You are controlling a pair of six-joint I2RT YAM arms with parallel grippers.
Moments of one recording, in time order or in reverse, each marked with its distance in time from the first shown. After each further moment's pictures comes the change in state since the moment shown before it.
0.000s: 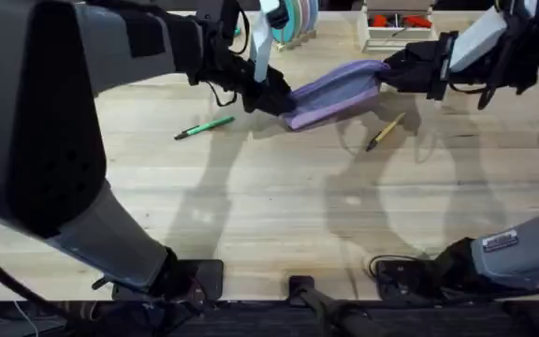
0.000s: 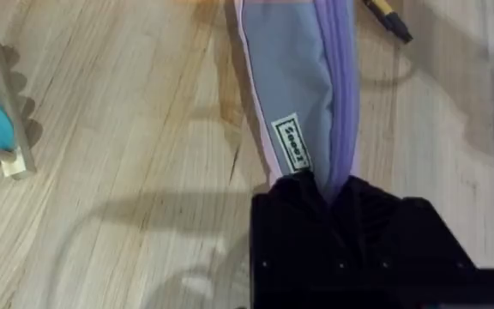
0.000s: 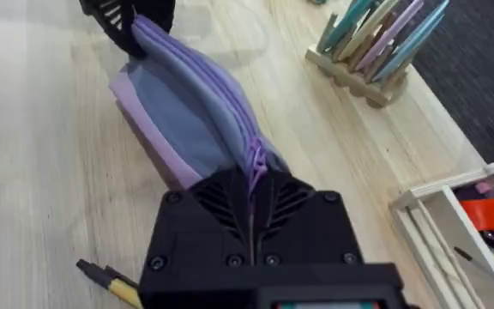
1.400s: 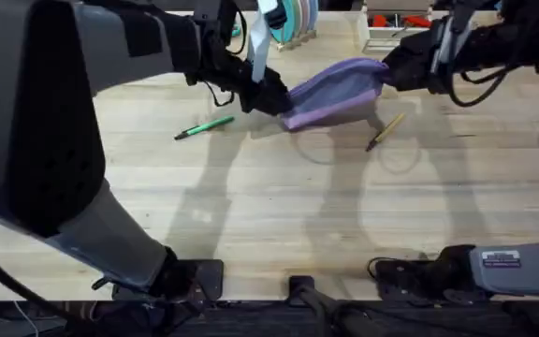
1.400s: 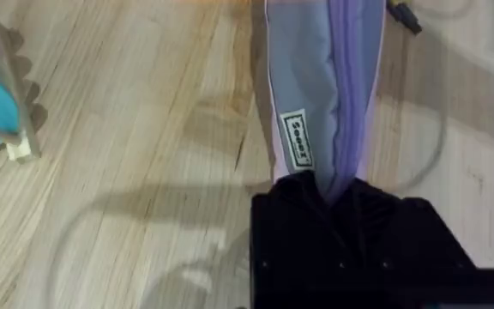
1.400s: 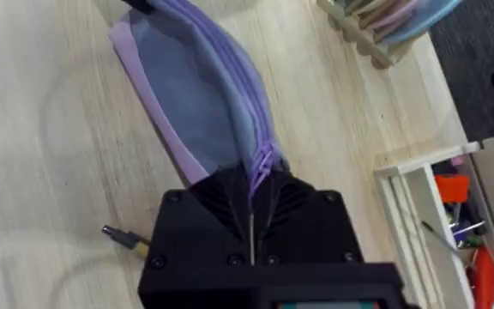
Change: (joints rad) left arm 0.009 0.000 0.000 -0.009 -0.016 0.000; right arm 0.171 -0.244 0.000 -0.103 0.422 0.096
